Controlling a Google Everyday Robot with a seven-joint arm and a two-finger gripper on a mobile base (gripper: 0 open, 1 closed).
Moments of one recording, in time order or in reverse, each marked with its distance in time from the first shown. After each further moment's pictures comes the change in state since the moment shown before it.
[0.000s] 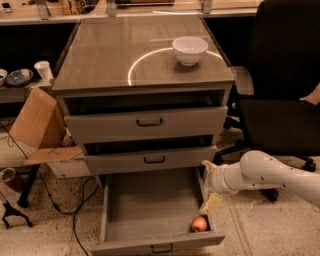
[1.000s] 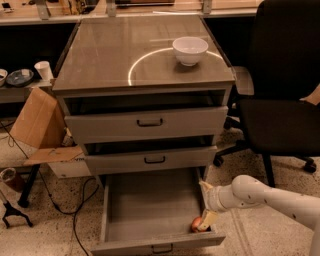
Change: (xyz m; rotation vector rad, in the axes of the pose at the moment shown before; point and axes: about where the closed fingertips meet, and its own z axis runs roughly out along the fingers) arm 0.099 0.025 0.120 -0.052 -0.011 0.009
